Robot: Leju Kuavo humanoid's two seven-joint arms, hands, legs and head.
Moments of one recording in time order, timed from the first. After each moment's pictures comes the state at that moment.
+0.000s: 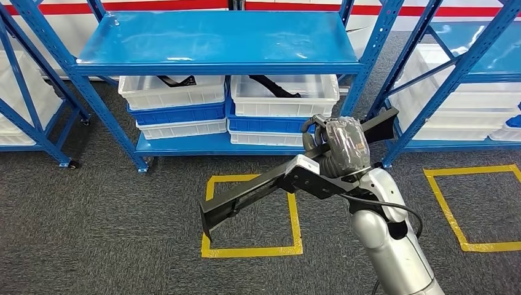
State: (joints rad) left arm -0.10 -0.13 0.84 -0.20 -0.94 0.21 -0.08; right arm -0.29 -0.18 0.32 -1.46 0.80 0.00 -0.08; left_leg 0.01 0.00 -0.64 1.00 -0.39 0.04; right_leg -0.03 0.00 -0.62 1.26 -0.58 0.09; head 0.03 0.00
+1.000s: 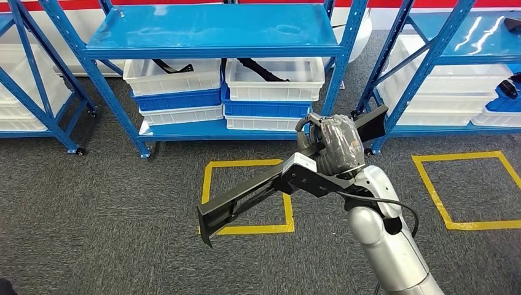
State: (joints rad) left arm -0.09 -0.13 0.86 -0.20 -0.95 0.22 -0.07; right arm -0.29 -0.18 0.34 -1.43 0.75 -0.02 -0.09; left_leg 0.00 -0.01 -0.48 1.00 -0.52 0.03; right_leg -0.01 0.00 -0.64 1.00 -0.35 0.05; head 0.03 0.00
